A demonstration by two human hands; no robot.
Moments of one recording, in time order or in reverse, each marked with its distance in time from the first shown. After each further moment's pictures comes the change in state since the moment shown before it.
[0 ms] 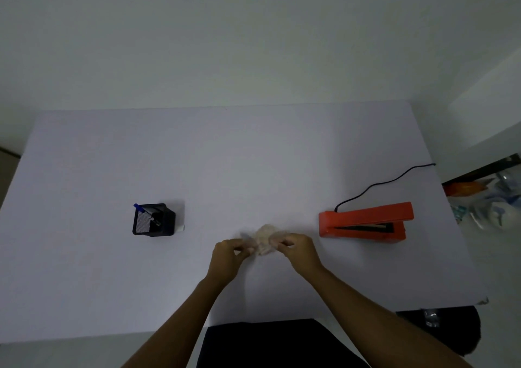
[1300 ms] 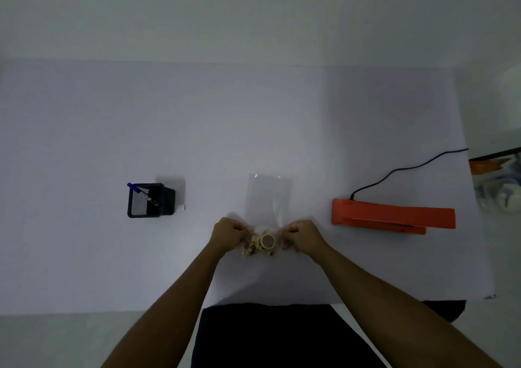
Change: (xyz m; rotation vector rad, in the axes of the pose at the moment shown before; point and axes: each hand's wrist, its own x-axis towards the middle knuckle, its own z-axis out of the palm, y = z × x) left_hand 0.050 -0.034 -0.003 -0.044 -0.212 -0.495; right_hand 0.037 0.015 0.008 0.027 -0.211 0.415
